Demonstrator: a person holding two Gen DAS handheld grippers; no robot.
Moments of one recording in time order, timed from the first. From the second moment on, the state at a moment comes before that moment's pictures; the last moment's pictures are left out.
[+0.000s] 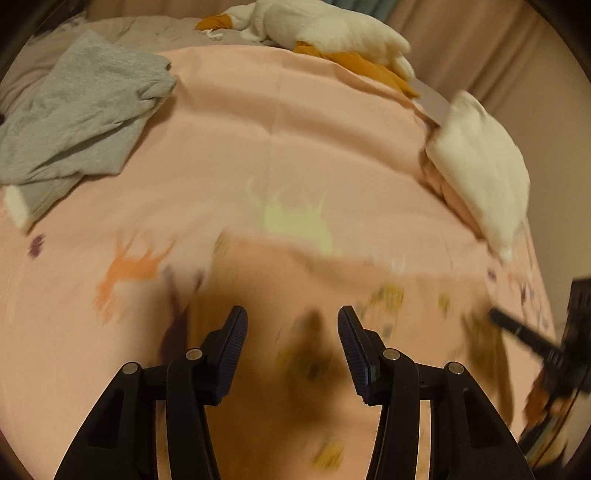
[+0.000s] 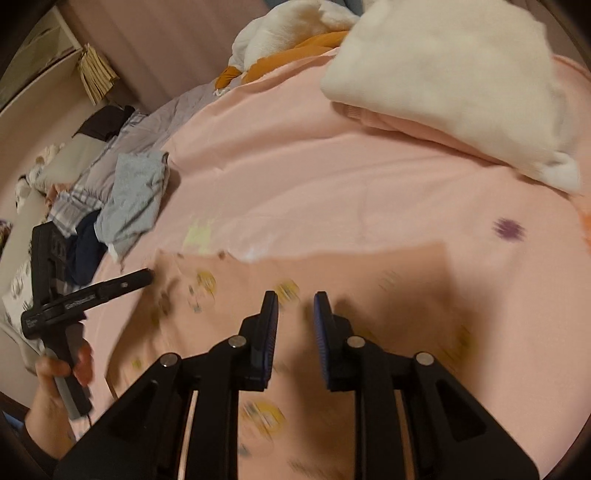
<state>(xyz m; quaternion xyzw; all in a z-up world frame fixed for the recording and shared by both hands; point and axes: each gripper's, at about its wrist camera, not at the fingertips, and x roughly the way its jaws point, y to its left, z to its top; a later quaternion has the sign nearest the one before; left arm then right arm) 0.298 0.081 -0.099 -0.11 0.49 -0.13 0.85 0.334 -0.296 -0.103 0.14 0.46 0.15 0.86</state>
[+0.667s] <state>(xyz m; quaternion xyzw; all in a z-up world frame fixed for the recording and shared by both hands) 0.193 0.104 -0.134 -0.12 0.53 -0.15 0.82 0.213 -0.316 -0.130 0.17 0.49 0.11 0.84</state>
